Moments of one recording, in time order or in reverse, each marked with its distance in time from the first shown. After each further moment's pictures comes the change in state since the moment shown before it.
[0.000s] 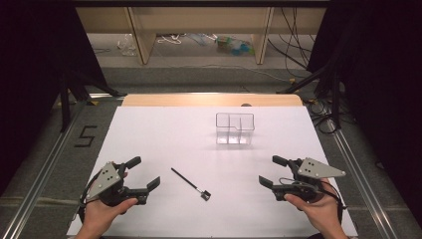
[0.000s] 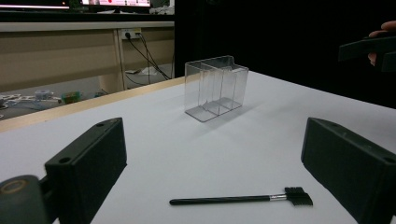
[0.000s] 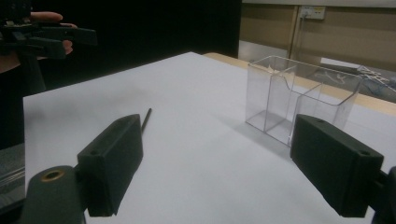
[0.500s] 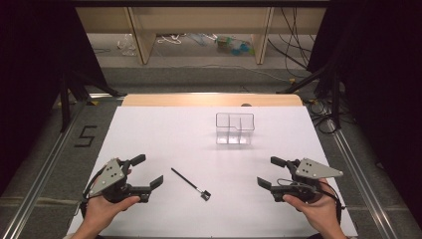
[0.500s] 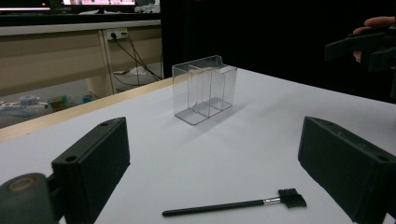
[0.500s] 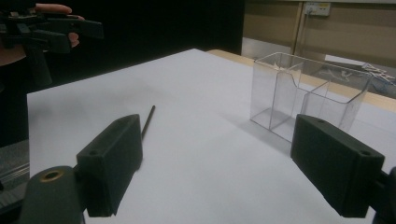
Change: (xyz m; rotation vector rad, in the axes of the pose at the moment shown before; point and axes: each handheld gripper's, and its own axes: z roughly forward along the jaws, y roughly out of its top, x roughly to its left) left arm -0.001 0.008 0.009 0.027 -0.048 0.016; right arm 0.003 -0.001 0.003 0.016 0.015 0.015
